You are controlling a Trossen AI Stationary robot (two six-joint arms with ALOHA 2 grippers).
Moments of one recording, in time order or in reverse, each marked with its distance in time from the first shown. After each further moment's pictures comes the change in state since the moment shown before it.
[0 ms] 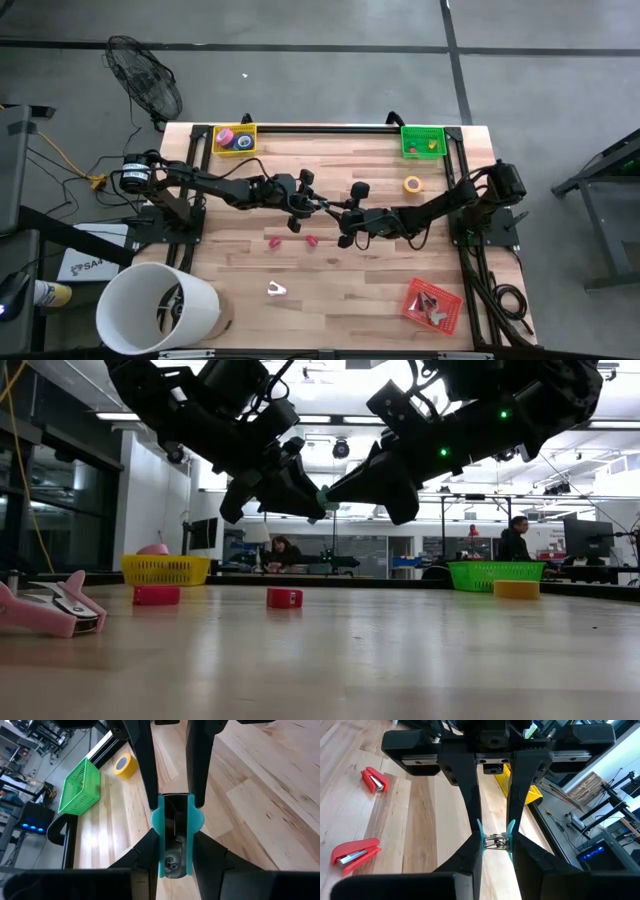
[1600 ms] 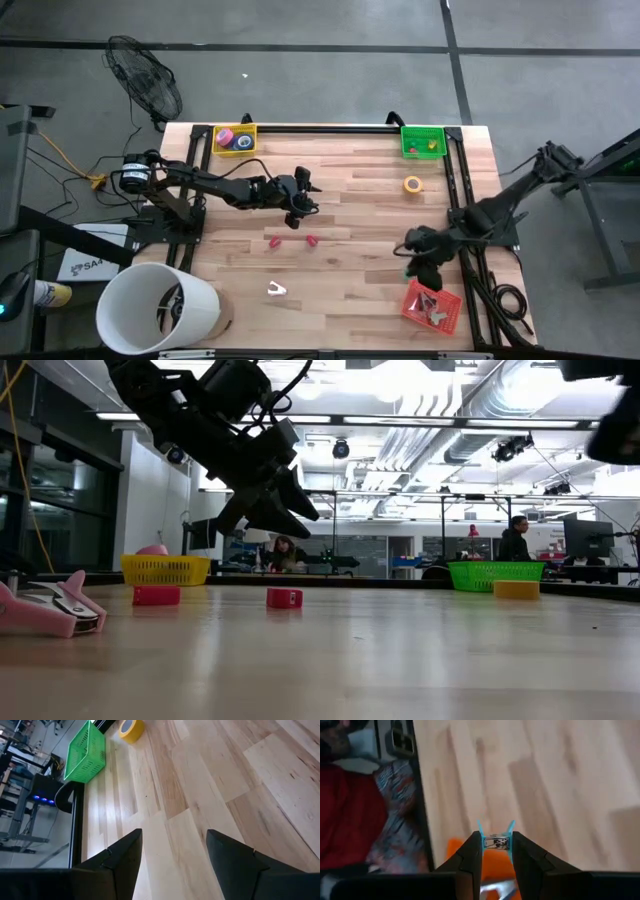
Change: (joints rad) left arm 0.000 0.000 0.000 -0.094 -0.144 -0.006; right arm 0.412 -0.709 0.000 -1.298 -0.636 1.359
